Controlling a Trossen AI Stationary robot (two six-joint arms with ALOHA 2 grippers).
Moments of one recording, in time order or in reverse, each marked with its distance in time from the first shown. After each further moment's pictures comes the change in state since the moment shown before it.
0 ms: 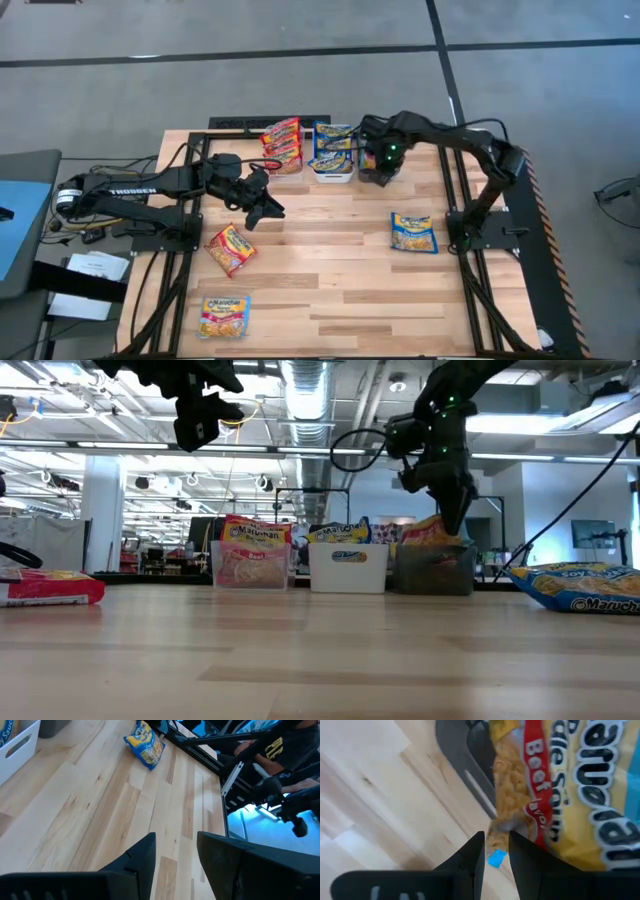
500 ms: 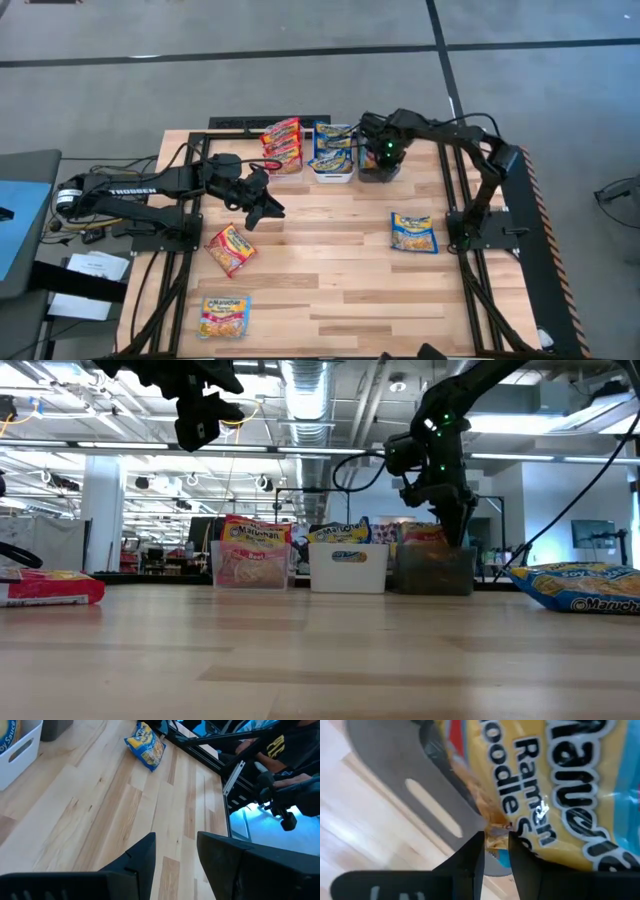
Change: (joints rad) left arm 0.001 0.000 0.000 0.000 -0.006 0.022; right arm -0.066 0.063 0.000 0.007 0.093 -0.037
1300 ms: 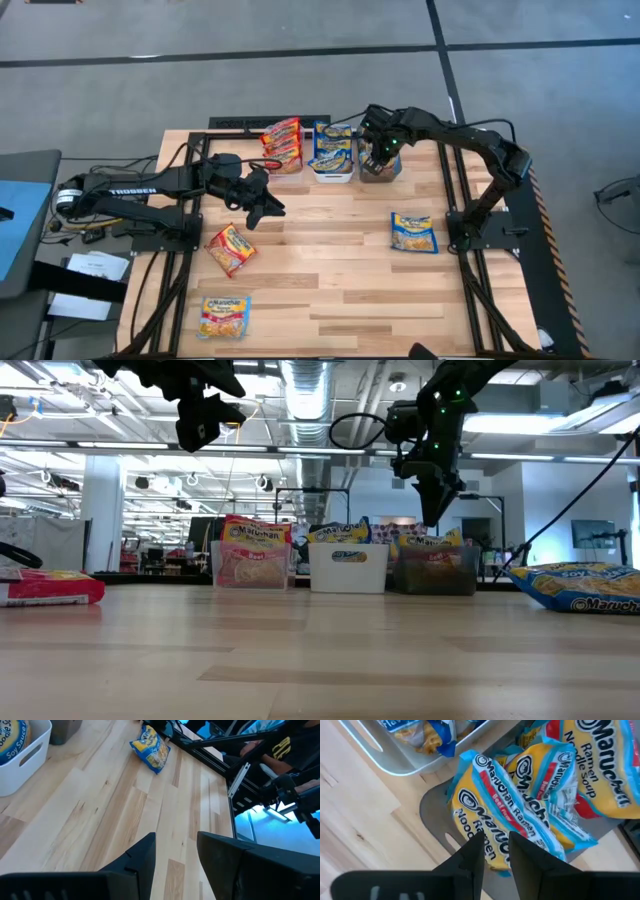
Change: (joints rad) left arm 0.000 0.000 0.000 0.000 -0.027 0.012; right arm 0.034 -0.110 0.000 0.182 -0.022 0.038
